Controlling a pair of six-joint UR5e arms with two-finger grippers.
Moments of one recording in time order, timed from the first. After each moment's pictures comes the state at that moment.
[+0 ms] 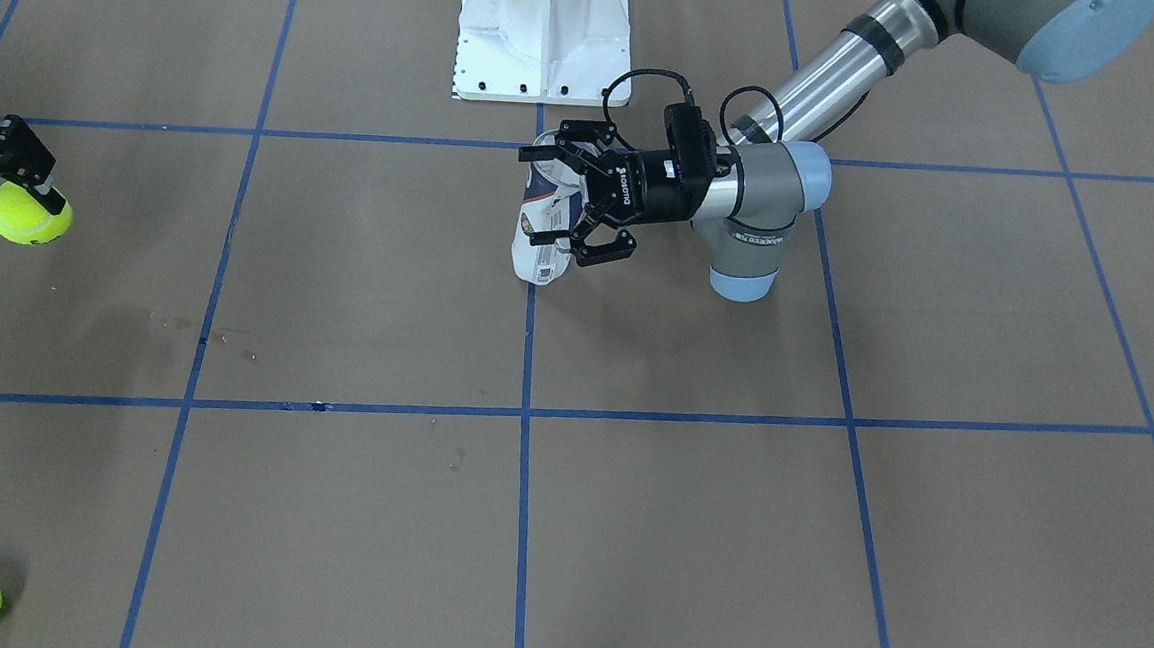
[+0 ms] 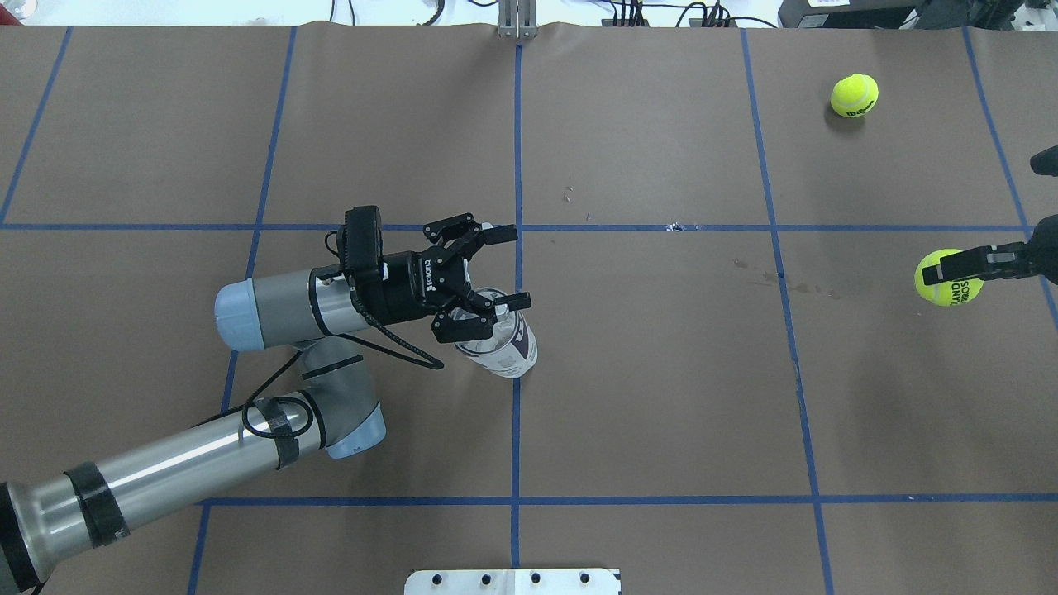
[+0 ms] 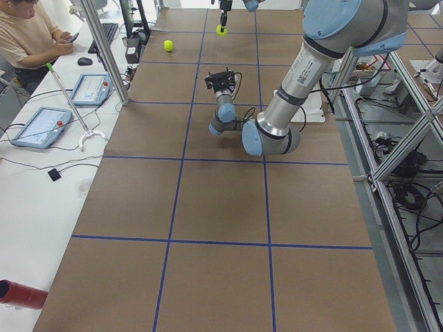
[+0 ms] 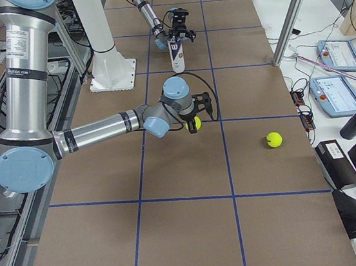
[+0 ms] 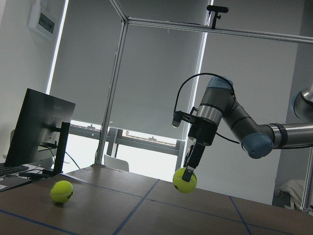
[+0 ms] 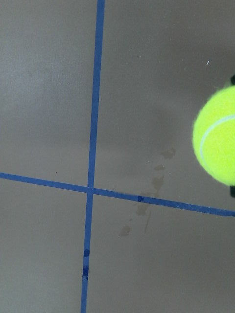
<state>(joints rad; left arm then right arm) -0.49 -2.34 -0.96 -3.85 -1.71 -0.53 1.07 -1.74 1.91 -0.91 2.26 0.80</state>
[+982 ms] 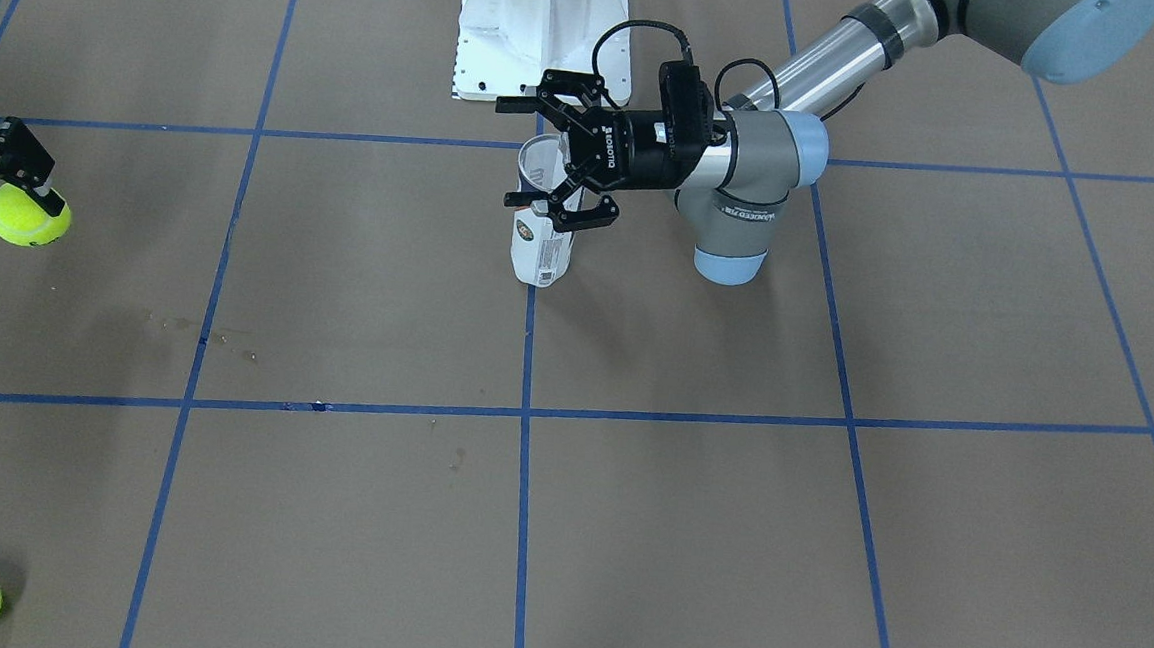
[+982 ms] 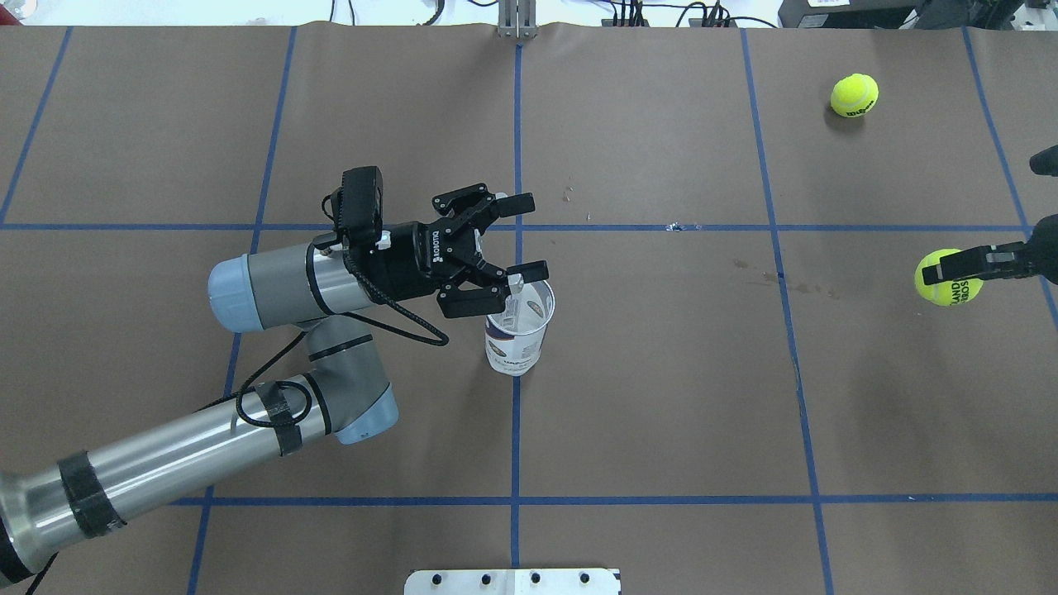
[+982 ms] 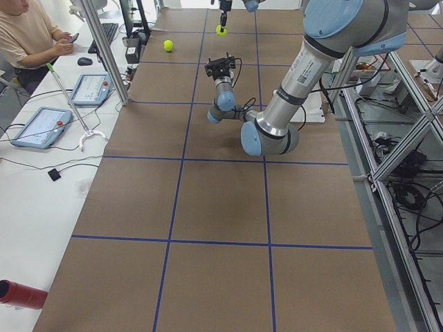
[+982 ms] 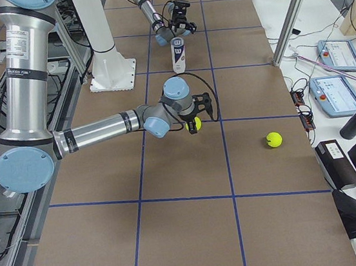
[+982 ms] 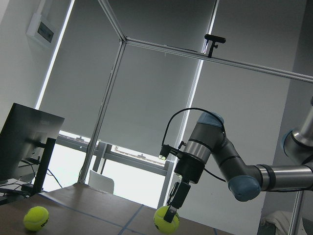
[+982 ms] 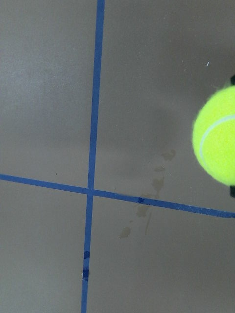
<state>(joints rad) -0.53 -2.33 -1.09 -3.78 -1.72 -0.64 1.07 -1.74 1.91 -0.91 2.26 0.80</state>
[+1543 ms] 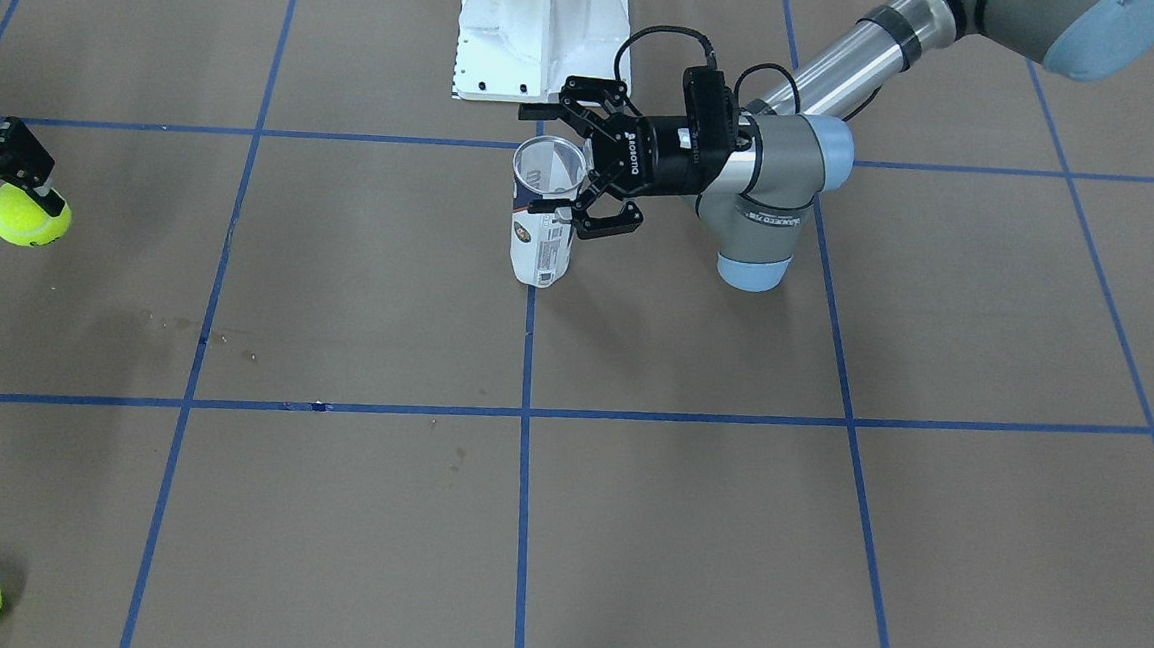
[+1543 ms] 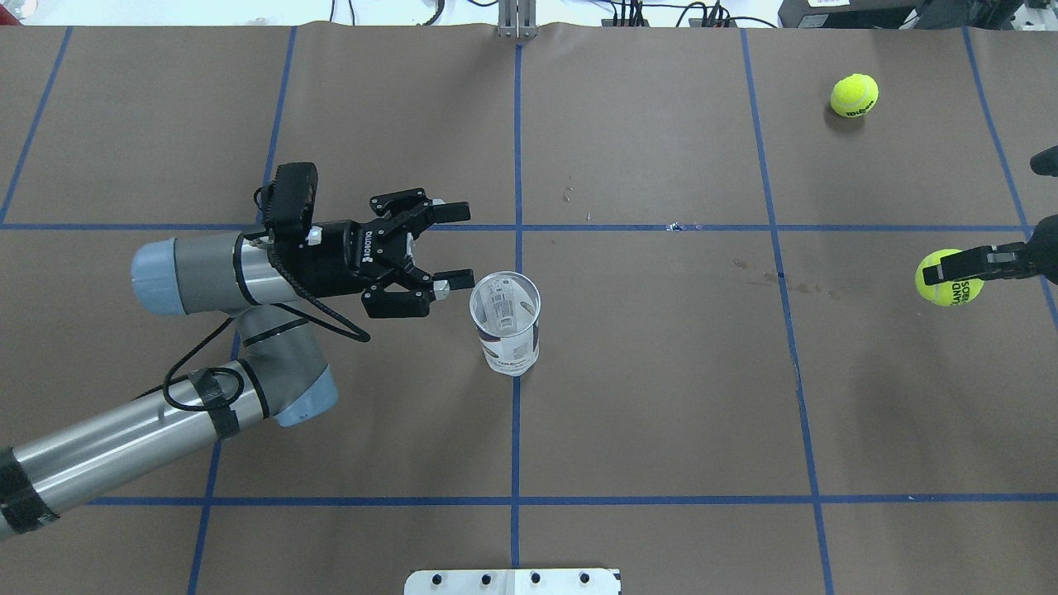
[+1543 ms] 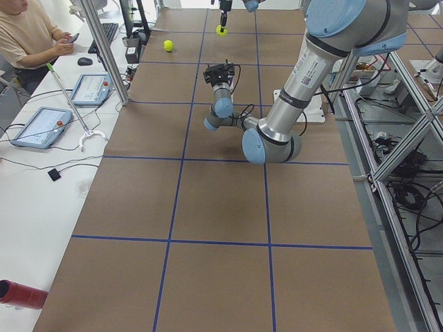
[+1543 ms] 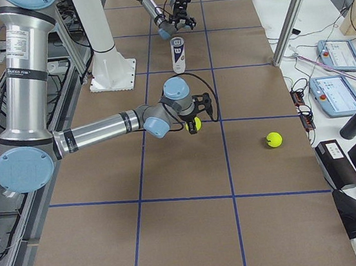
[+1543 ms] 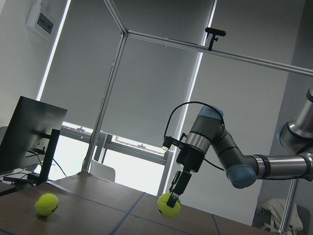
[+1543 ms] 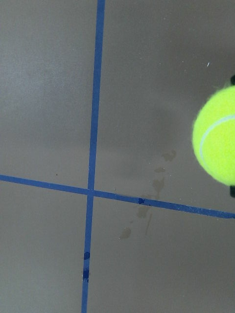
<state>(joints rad) -0.60 -2.19 -1.17 -3.77 -1.87 -0.68 1.07 -1.74 1.91 -0.91 2.26 0.80</state>
